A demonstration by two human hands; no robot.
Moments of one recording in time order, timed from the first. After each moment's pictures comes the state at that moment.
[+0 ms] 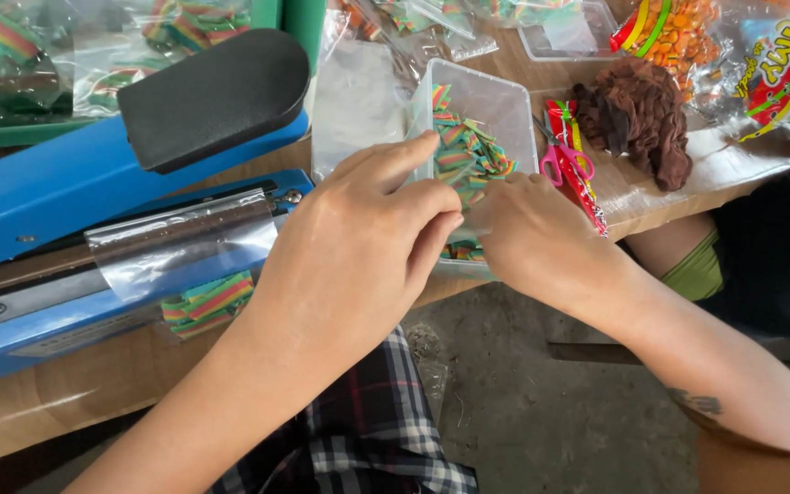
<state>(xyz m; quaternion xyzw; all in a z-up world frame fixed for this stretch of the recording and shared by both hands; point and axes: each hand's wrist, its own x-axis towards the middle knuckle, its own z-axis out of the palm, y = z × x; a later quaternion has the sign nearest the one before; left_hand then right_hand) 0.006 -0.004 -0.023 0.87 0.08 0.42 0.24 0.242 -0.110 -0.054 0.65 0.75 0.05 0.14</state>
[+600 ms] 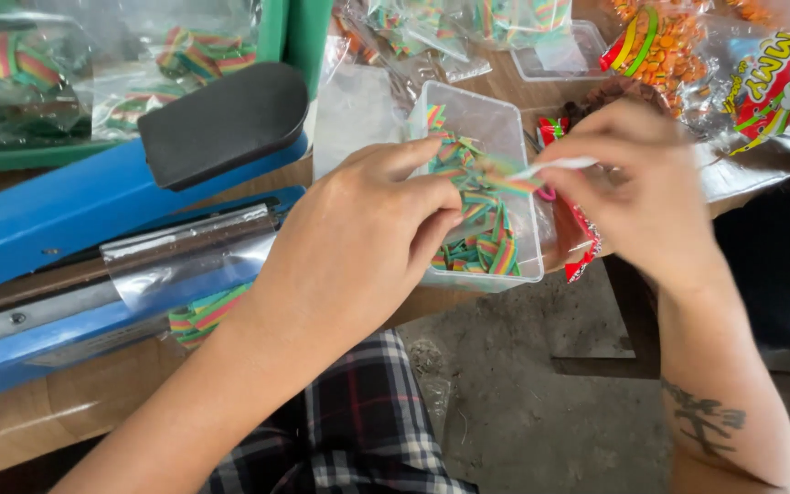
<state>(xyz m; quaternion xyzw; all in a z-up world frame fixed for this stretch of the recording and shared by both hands) 0.014 0.007 -0.009 0.88 0.08 0.39 0.25 0.251 -0.128 0.033 0.65 0.74 0.15 -0.12</state>
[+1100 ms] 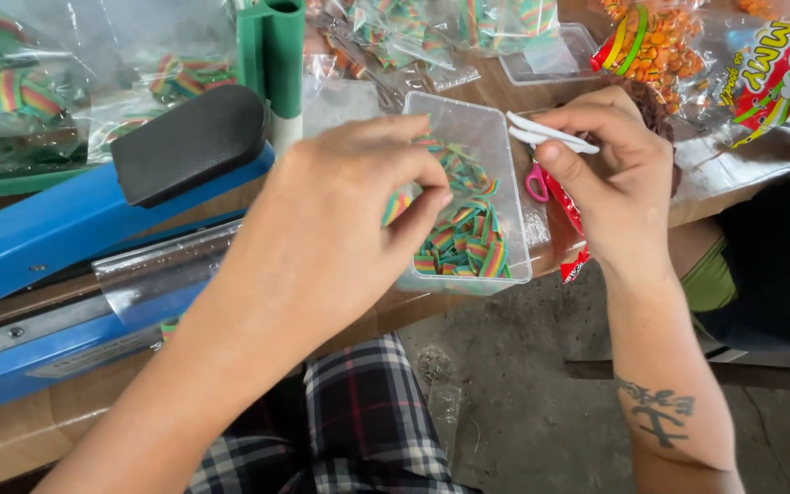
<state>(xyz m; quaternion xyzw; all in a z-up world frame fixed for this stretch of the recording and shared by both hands) 0.014 0.010 0.026 0.88 0.03 0.41 0.25 0.259 -0.130 0.010 0.64 0.62 0.00 -0.45</state>
